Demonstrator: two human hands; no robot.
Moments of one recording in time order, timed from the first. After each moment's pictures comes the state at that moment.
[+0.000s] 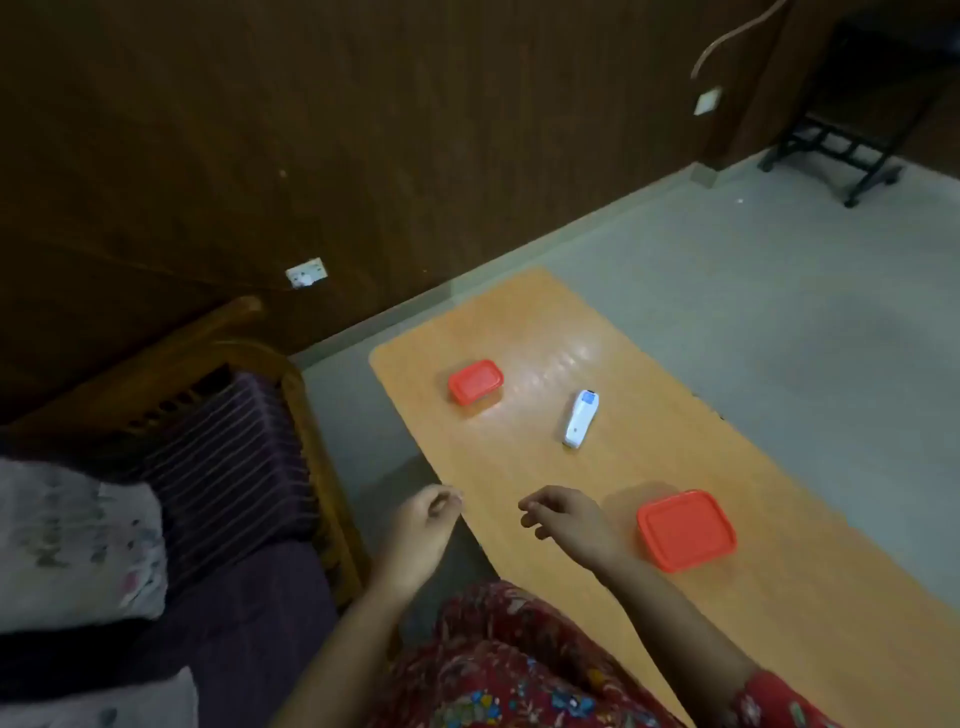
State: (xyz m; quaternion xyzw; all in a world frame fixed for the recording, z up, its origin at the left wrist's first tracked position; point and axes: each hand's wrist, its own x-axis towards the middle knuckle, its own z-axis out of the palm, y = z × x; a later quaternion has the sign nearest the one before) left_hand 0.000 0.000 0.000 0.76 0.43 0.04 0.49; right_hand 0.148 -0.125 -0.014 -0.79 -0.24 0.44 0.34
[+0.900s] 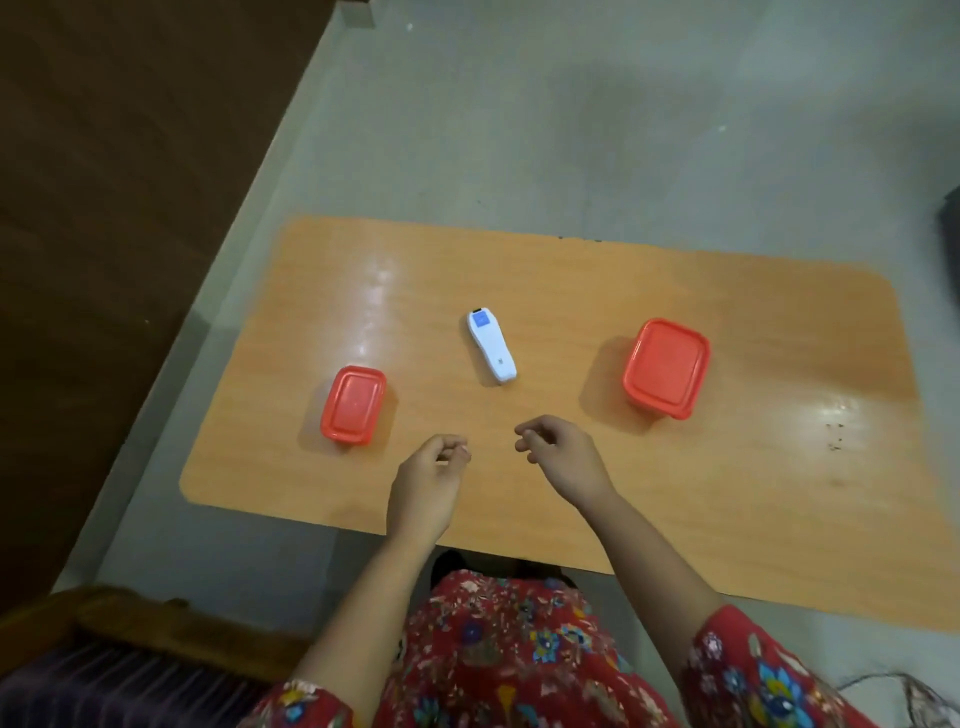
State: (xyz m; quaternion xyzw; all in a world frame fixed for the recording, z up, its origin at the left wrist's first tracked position) left_hand 0.163 0.164 -0.164 0.85 0.18 -0.18 0.45; right_hand 0.187 -0.002 -0.164 -0.82 0.17 0.23 0.50
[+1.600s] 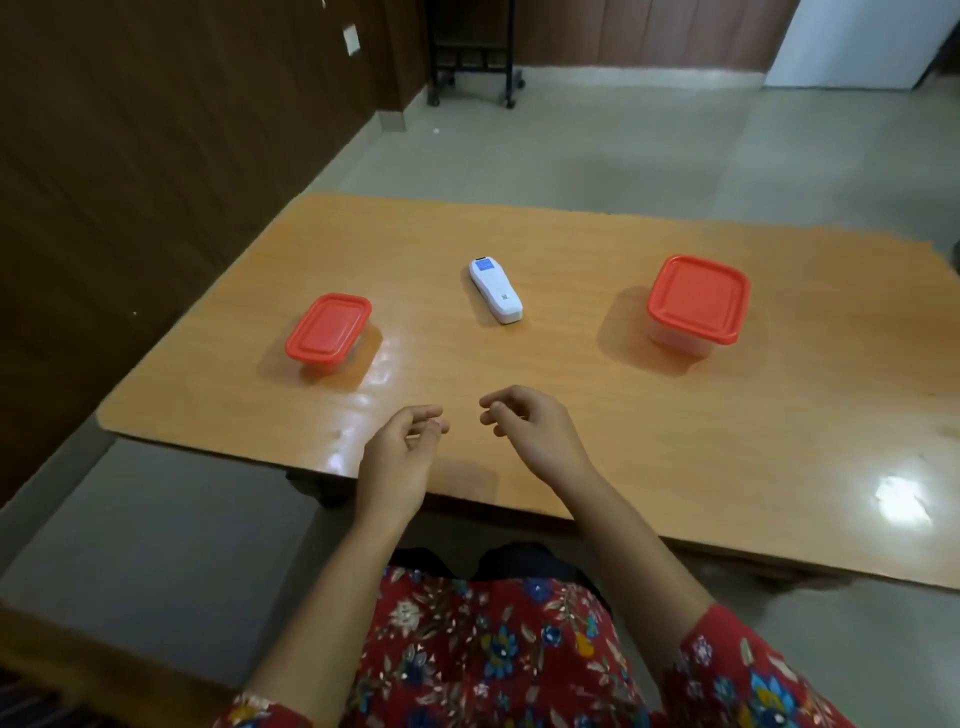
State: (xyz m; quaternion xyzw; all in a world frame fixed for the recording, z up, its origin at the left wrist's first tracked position) left_hand 0.076 0.183 -0.348 0.84 0.12 0.02 0.52; right_hand 0.110 0.026 -0.349 -0.83 0.02 0.07 0.55
